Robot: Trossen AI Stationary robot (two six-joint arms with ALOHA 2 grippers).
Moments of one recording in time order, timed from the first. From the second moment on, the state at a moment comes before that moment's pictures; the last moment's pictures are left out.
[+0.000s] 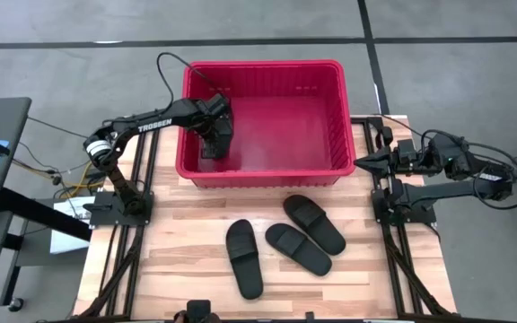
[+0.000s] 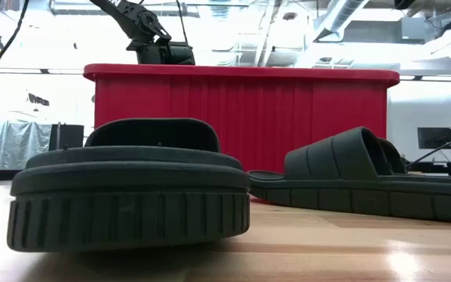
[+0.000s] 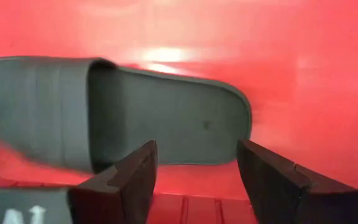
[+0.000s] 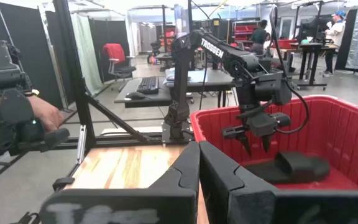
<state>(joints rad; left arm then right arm) 0.65 1.70 1.32 -0.88 -0.06 0.63 0.00 0.39 0.78 -0.41 0.00 0.00</state>
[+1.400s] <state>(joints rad) 0.58 1.49 1.44 -0.74 0.43 0.40 0.00 0.39 0.79 -0.41 0.00 0.00</state>
